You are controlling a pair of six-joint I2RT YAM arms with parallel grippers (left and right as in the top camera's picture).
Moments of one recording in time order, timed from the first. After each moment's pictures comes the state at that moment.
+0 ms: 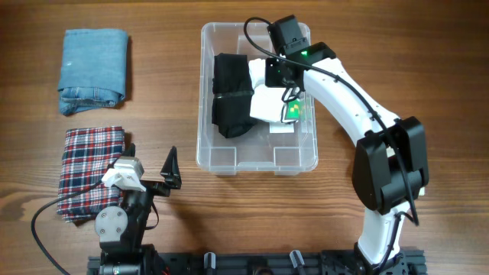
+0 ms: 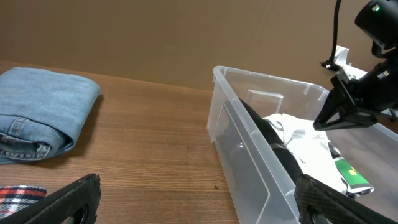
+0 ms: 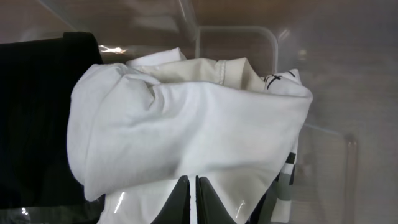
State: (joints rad) left arm 0.05 0.03 0.01 -0.05 0.22 -0.22; right arm 0.42 2.05 1.66 -0.73 0.11 0.38
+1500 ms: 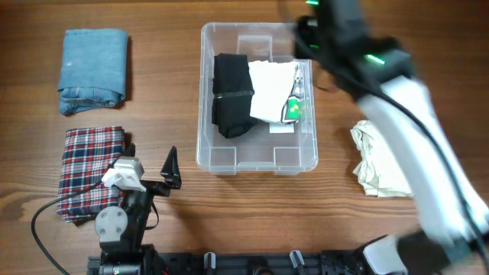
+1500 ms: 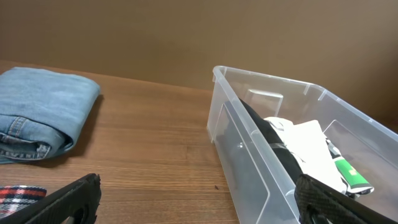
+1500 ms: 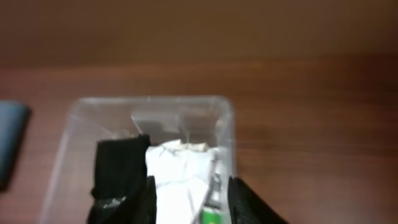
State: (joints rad) left arm 0.05 0.03 0.01 -0.05 0.22 -0.22; right arm 0.41 1.60 1.85 -0.96 0.27 0.33
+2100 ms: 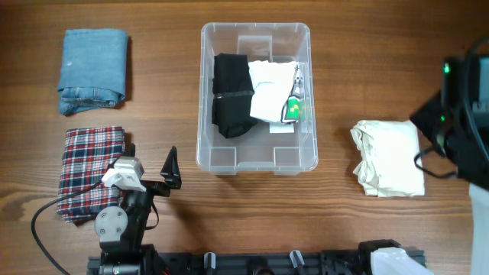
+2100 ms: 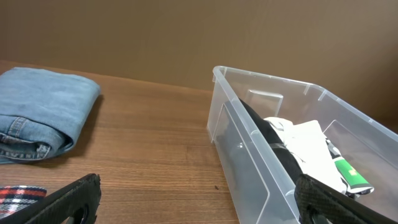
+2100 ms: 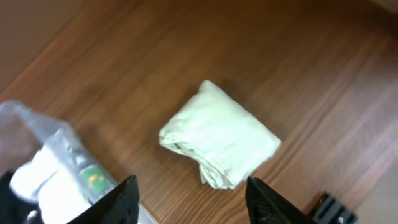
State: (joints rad) left arm 0.05 0.03 0.01 -0.05 0.22 -0.22; right arm 0.08 1.23 1.75 -1.60 0.42 0.86
